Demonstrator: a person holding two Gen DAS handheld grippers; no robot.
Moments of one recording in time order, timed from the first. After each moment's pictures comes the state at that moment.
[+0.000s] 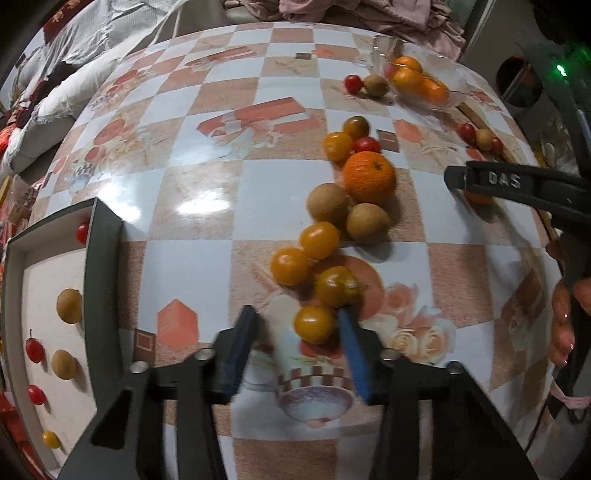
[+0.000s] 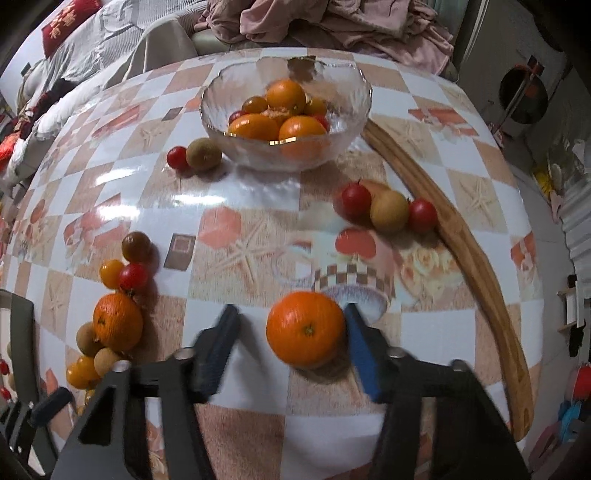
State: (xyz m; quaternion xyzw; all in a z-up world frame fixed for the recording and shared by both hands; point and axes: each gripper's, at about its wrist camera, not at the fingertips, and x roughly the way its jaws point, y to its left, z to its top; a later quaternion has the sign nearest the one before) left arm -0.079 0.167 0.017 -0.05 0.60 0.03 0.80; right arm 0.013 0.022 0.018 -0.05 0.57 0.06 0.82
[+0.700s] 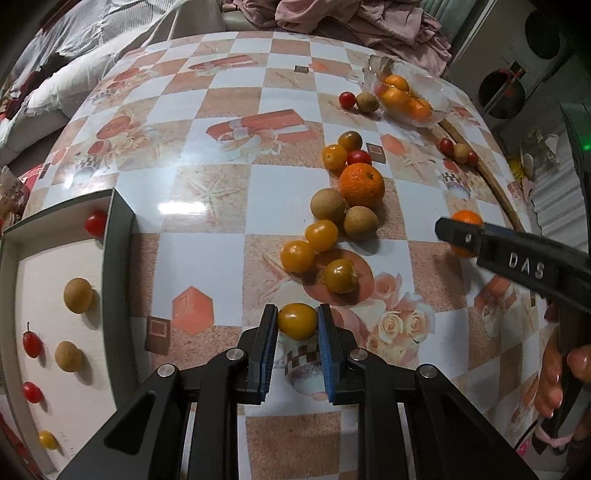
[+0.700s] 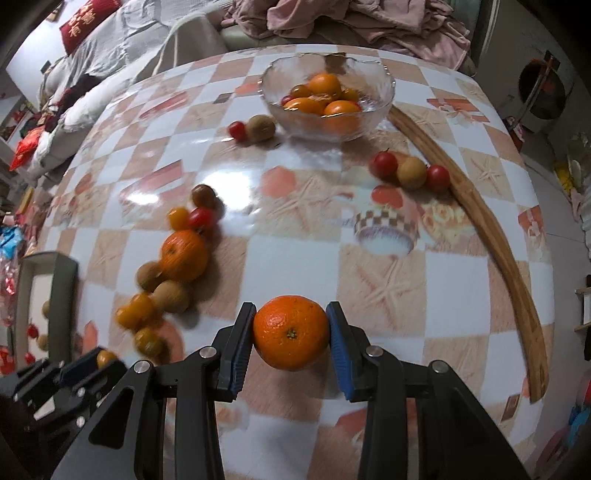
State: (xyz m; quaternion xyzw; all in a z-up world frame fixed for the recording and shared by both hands) left arm -0.097 0.194 0.037 -0.09 0.59 -0.01 0.81; right arm -0.041 0.031 0.038 -0.02 0.59 0.11 0.80
